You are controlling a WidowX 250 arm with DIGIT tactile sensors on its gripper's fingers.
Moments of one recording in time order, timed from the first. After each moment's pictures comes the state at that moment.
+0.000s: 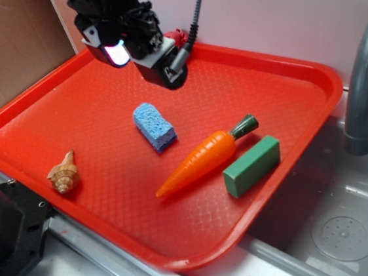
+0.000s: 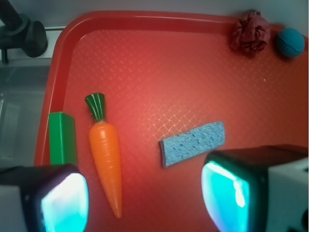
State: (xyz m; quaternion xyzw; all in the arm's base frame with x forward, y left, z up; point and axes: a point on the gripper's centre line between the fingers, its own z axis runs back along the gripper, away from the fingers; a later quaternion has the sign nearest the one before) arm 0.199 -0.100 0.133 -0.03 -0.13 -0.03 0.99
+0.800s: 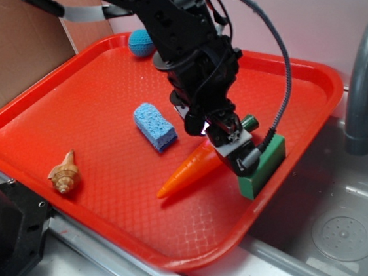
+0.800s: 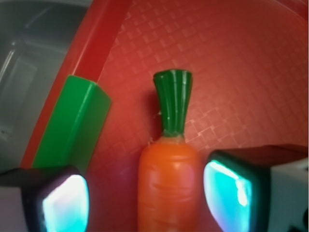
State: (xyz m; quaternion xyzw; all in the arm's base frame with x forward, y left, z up) arm 0.213 -0.152 0.038 -0.04 -0.09 -0.18 0.98
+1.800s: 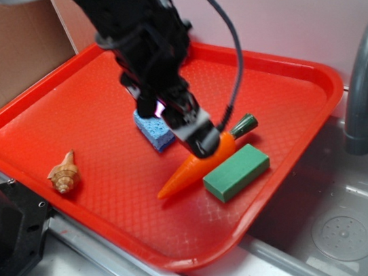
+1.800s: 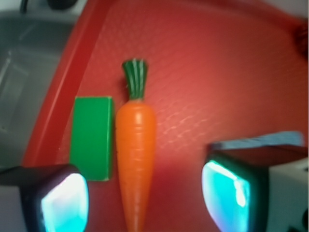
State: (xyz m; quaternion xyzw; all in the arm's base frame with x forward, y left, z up) arm 0.194 -0.138 0.072 -0.04 -0.11 -0.13 0.98
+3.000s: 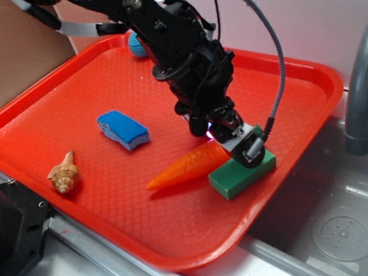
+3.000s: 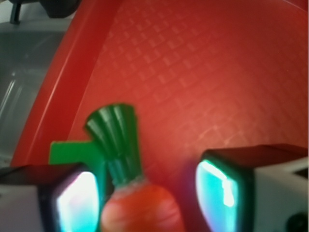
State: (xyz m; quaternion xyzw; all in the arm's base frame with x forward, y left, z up) arm 0.218 -0.147 0.026 -0.09 -0.11 -0.14 0.98
